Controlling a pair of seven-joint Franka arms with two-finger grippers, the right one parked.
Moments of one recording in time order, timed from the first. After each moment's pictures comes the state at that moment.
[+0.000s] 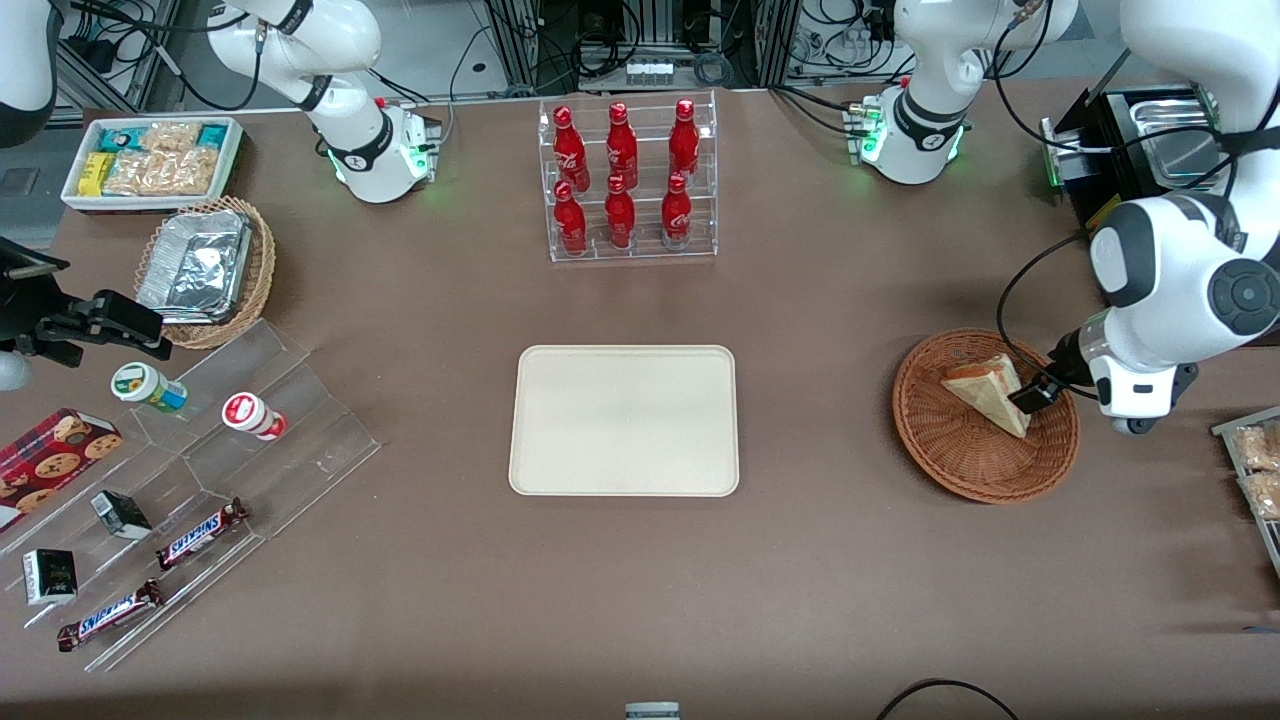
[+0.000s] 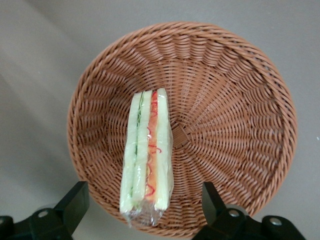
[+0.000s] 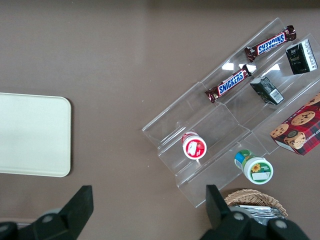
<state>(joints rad) -0.08 0.20 0.16 -2.11 -0.06 2.17 -0.68</state>
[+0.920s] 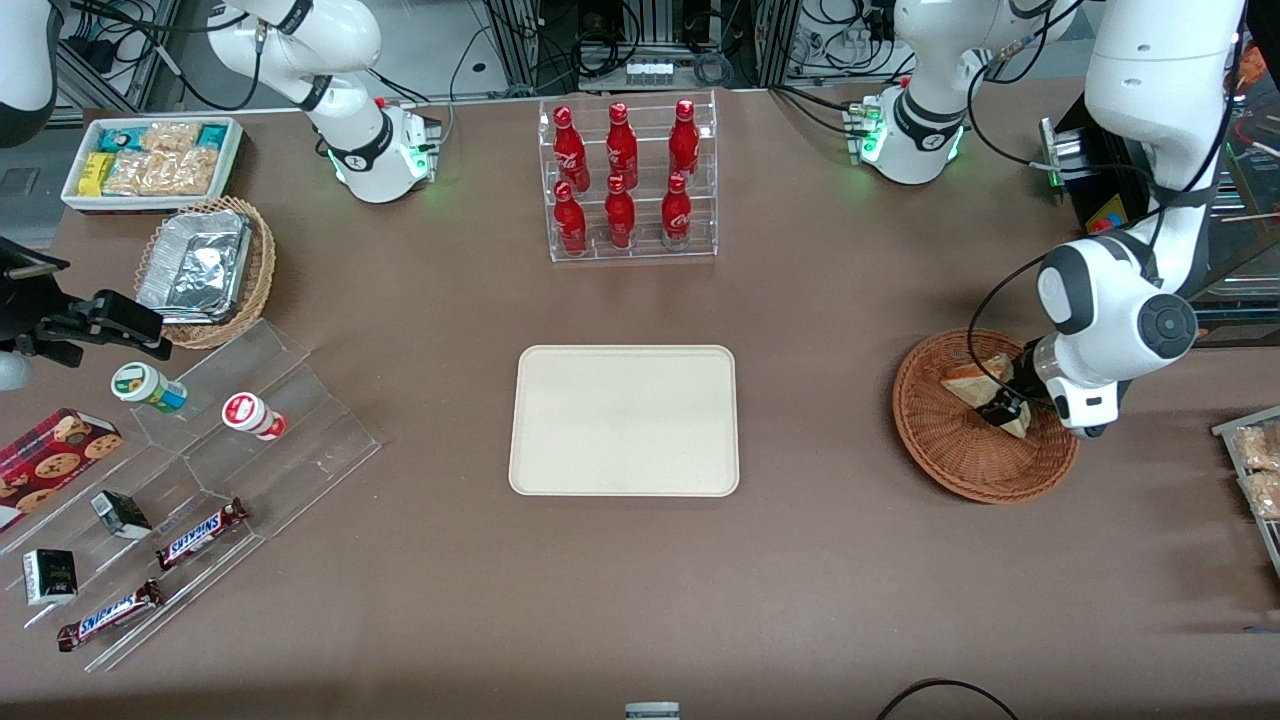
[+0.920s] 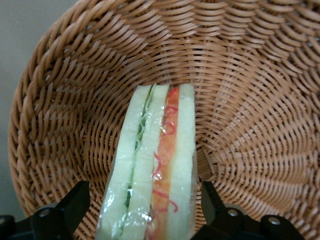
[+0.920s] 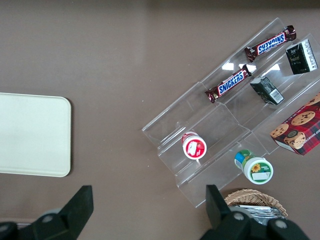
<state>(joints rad) -0.08 0.34 0.17 -2.22 -0.15 2.42 -0.72</state>
